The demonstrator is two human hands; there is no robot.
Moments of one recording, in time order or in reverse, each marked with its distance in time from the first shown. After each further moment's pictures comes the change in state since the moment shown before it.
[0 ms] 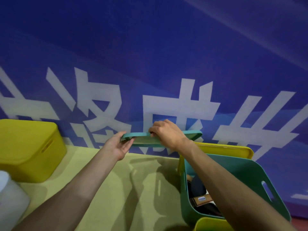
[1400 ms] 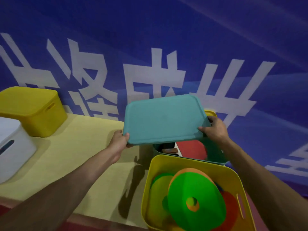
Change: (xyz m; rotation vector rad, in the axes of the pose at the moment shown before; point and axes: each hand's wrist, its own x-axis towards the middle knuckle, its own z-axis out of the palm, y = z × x) left_hand -0.093 -0.190 -0.043 0.780 -0.027 0.387; right_hand -0.287 0.092 -0.020 0.624 0.208 0.984
